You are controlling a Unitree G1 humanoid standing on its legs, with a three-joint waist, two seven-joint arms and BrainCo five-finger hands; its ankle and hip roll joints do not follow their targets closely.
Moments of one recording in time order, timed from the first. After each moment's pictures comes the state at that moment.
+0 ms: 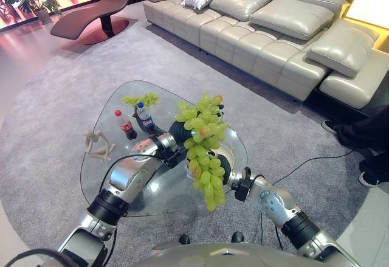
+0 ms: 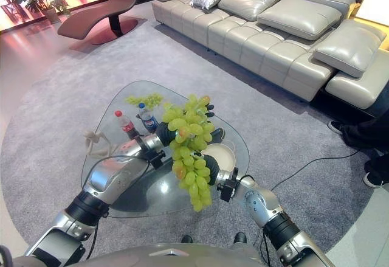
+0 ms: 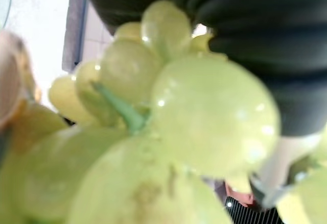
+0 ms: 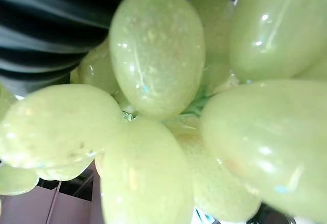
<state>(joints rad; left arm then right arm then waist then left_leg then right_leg) -0.26 0.41 -0.40 -0.06 -0.67 0.13 -0.38 -0.13 -0.33 0.51 0.15 0.97 0.26 0.71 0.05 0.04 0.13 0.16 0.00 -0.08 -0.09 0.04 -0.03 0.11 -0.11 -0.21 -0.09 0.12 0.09</state>
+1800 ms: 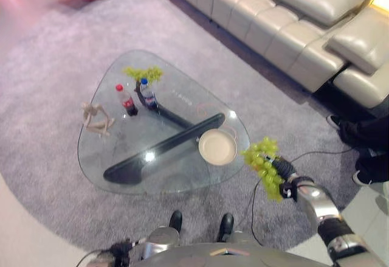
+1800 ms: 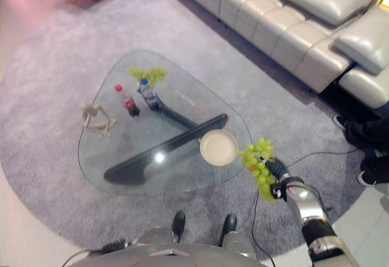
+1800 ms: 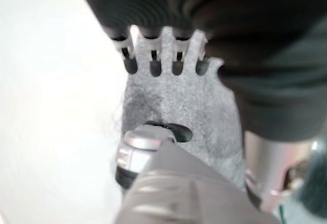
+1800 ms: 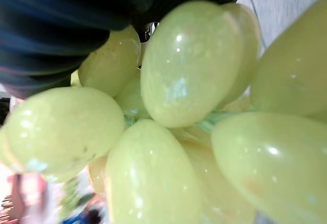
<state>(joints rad) -0.06 0.32 -0.26 1.20 -0.24 0.03 -0.10 -0.25 -0.55 0.22 0.68 0.28 -0.01 0.05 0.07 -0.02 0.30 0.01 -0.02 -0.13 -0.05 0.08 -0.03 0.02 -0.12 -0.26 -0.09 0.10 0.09</state>
